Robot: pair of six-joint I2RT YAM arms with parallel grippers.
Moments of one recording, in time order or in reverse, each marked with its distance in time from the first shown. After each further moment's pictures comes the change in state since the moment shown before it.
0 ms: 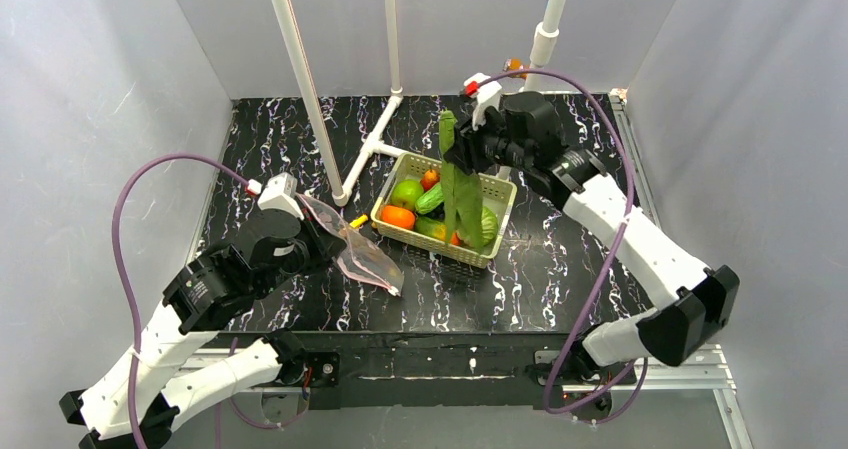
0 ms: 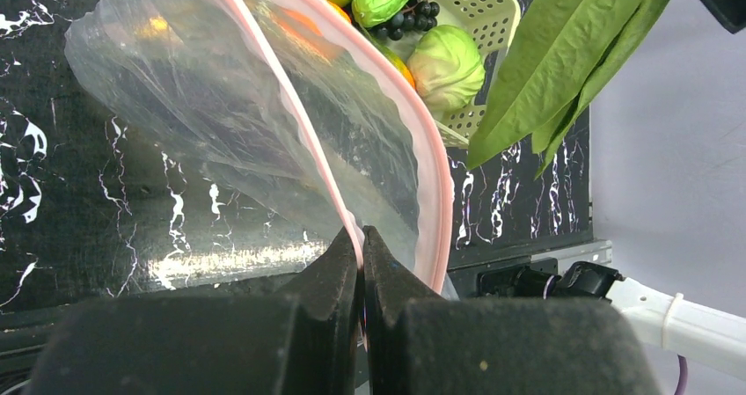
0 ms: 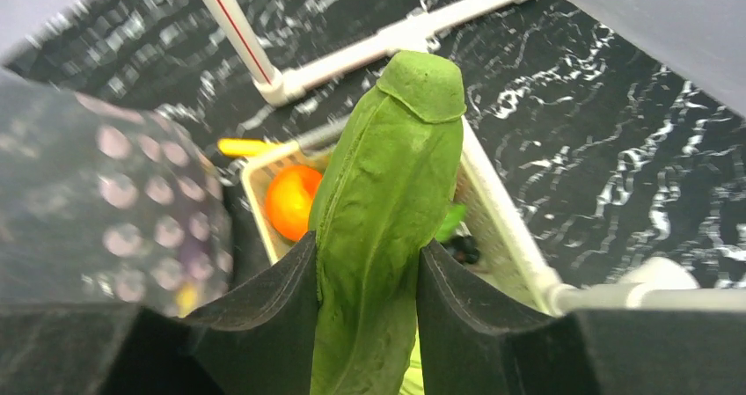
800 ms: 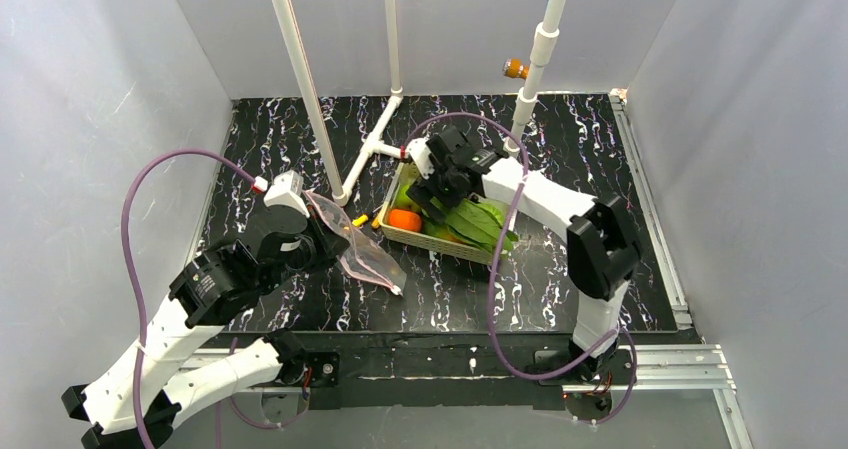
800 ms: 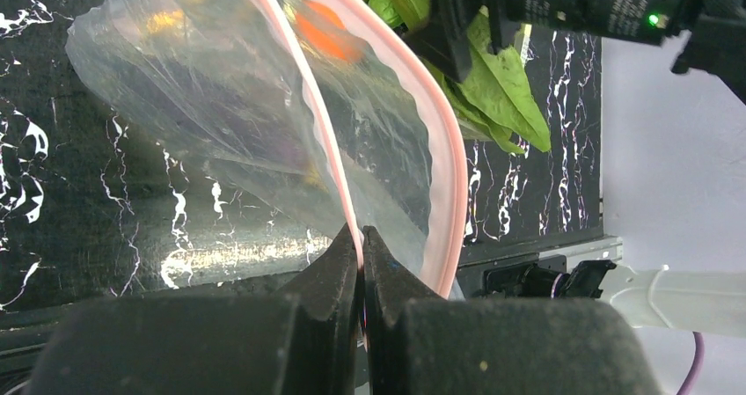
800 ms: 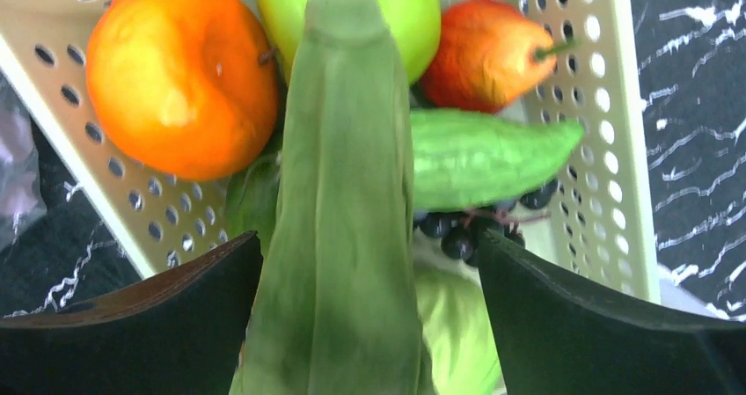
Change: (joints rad) left arm 0.000 0.031 0.007 0.000 0.006 0.009; right arm 0.105 0.511 0.165 -0.318 0.161 -0.321
